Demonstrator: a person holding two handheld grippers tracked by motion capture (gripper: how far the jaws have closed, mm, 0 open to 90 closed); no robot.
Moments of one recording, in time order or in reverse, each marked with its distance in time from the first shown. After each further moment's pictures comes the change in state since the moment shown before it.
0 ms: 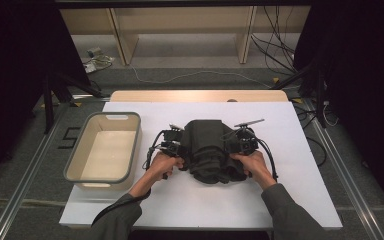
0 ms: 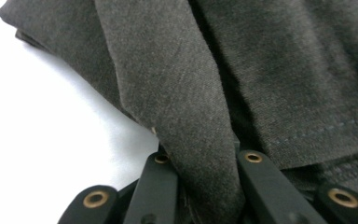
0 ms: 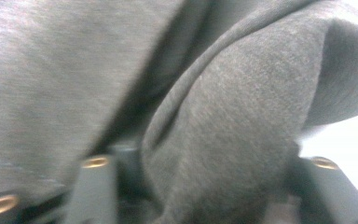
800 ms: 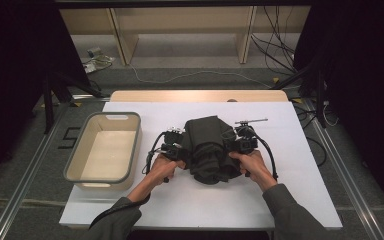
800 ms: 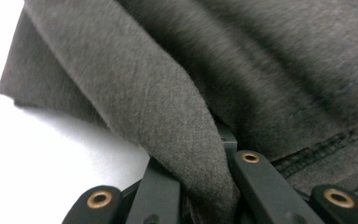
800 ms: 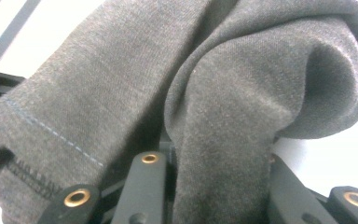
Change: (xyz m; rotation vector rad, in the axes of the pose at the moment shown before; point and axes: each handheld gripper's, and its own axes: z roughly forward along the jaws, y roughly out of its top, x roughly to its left) left arm -0.016 -0.010 -0.015 -0.121 -0.067 0.096; right arm 0.016 0.001 -0.017 -0.124 0.131 -0.010
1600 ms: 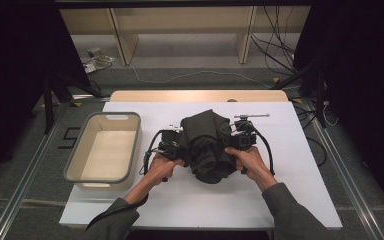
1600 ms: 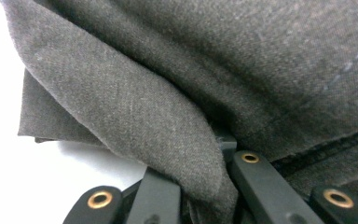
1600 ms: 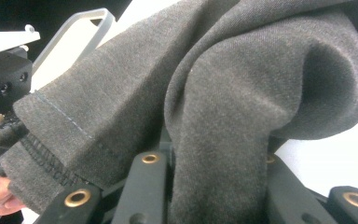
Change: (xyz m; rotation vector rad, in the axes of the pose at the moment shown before) left arm -0.010 0.004 -0.023 -0.098 -0.012 0.051; right arm 0.026 0.013 -0.017 -0.080 0.102 0.009
